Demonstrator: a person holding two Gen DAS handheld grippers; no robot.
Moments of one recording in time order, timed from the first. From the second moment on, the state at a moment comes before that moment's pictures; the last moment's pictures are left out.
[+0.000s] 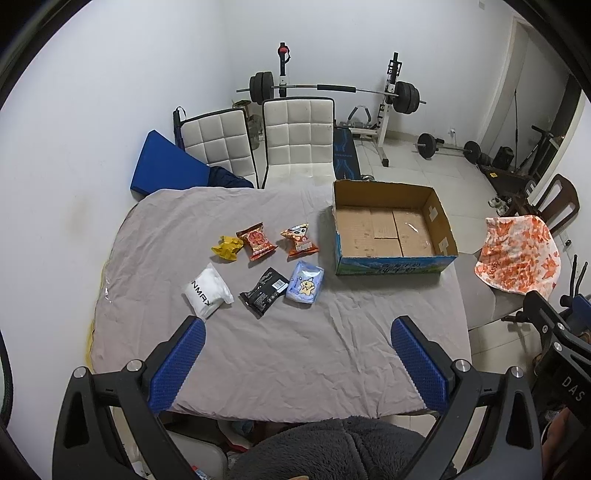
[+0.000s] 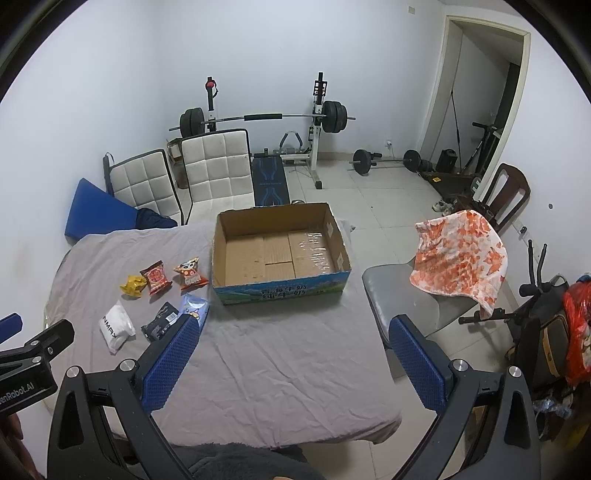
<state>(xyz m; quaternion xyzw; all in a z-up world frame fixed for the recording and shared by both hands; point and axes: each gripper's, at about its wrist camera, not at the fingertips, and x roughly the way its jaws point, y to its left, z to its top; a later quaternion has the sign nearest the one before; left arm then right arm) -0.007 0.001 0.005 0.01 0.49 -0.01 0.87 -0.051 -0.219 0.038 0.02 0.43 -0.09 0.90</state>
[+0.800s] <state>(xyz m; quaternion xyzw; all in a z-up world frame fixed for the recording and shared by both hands) -0.008 0.003 0.012 0.00 0.48 0.00 0.88 -0.051 -0.217 0.044 0.02 0.43 -0.09 0.90</state>
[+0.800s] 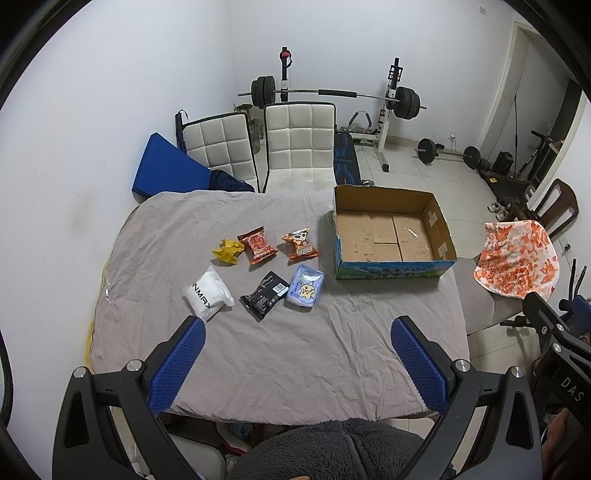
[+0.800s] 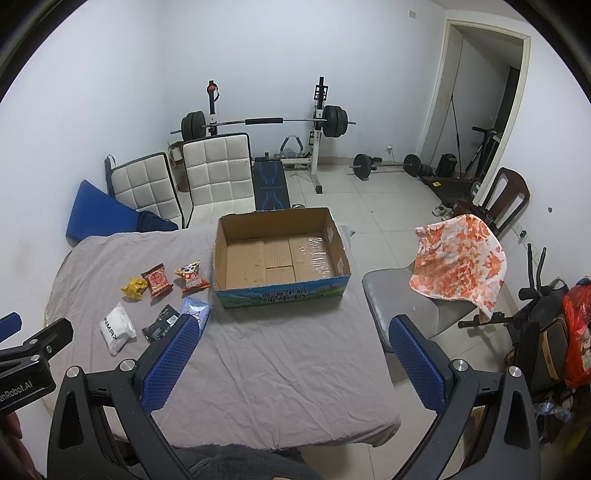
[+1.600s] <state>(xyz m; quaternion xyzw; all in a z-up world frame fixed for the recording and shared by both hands) -0.008 0.003 0.016 0.00 0.48 0.00 0.88 -0.047 -0.213 0.049 0.02 0.42 -0.09 0.90</state>
